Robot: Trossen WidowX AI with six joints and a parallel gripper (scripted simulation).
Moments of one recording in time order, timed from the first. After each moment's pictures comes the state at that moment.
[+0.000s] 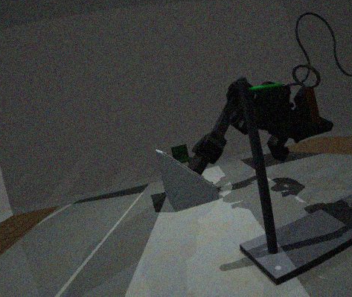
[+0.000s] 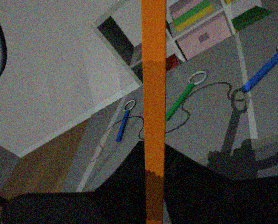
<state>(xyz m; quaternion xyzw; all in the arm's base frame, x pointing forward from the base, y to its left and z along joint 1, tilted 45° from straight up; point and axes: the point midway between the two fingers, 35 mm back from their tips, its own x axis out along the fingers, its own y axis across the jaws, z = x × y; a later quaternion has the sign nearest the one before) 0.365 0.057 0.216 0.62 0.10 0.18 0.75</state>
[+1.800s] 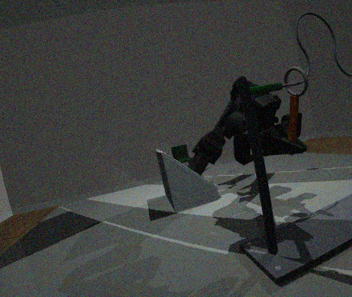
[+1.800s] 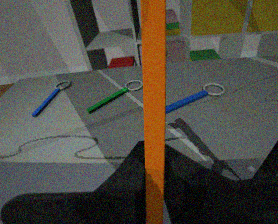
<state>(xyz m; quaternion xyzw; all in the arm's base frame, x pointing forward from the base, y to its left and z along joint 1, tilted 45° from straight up) 0.366 0.018 0.143 0.42 0.14 0.14 0.89</state>
